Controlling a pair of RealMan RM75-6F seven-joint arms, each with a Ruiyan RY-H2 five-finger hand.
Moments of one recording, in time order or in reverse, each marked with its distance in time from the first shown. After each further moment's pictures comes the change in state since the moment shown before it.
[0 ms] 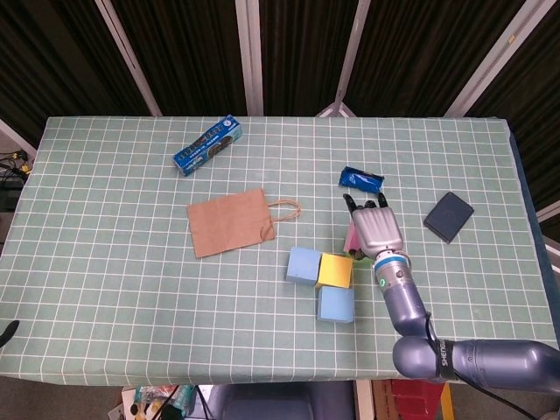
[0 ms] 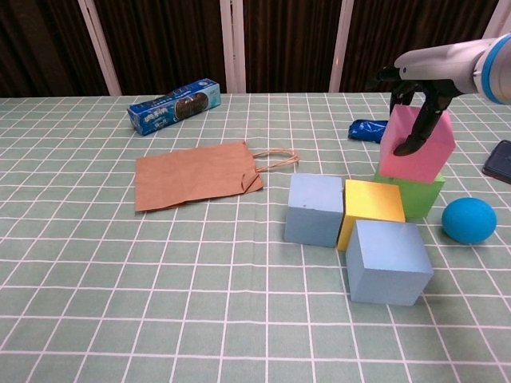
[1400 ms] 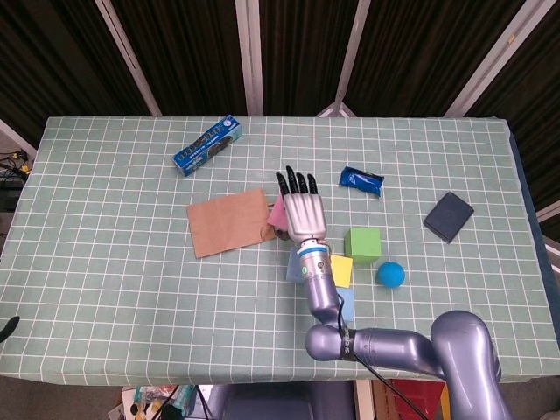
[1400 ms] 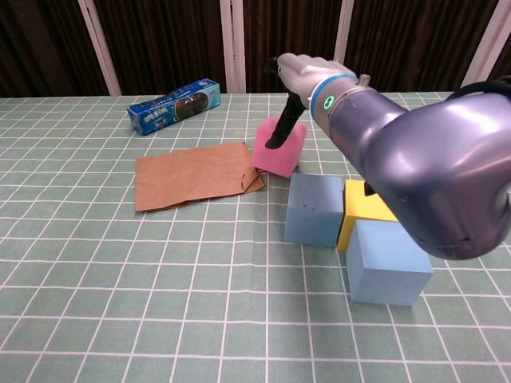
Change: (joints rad) left arm -0.024 0.001 -0.013 0.002 -0.046 -0.048 0.009; right arm 0.103 -0.587 0.234 0.552 -0.194 0.071 0.086
